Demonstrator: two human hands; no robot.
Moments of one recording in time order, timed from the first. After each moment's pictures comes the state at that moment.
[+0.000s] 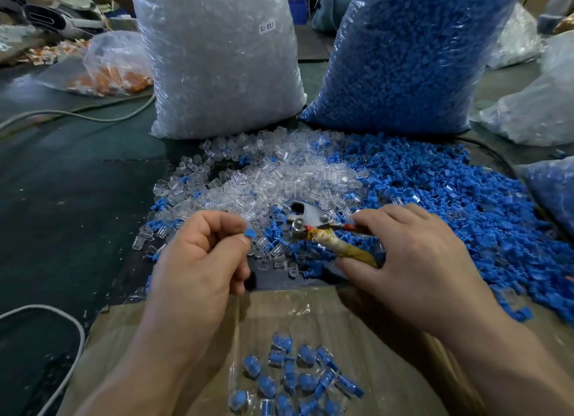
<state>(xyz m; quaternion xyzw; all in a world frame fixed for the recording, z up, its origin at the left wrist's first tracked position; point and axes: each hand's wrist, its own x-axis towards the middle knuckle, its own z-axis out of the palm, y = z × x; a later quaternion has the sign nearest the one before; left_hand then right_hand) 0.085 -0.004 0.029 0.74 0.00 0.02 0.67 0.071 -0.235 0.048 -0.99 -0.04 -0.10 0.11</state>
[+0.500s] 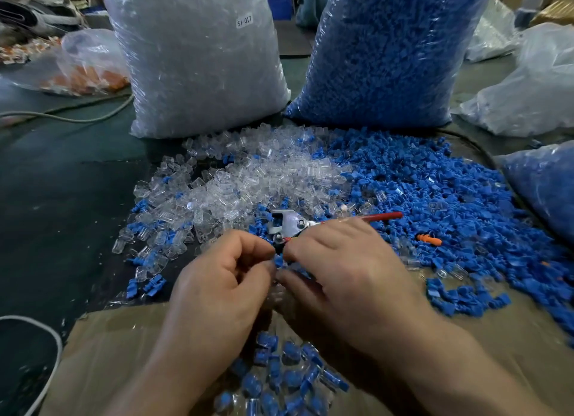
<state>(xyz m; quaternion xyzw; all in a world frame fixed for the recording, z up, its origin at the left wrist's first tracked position) 0.070 -0.027 0.025 0.83 -0.05 0.00 0.55 0.064 -0.199 0.042 -0.95 -0.21 -0.17 0.16</state>
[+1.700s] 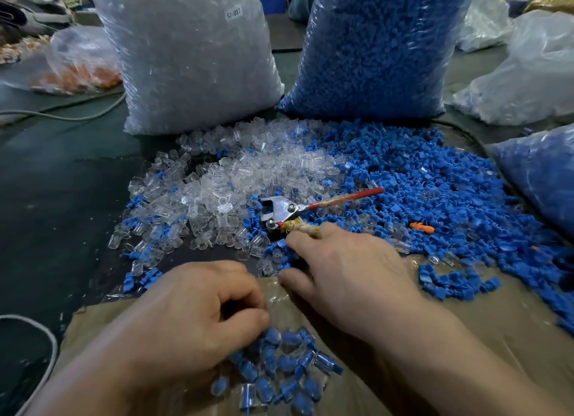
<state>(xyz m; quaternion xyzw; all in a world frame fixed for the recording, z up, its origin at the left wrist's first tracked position) 0.076 0.011 0.041 0.90 -0.30 -0.13 0.29 0.062 -0.194 0.035 -0.99 -0.10 -0.03 0.06</state>
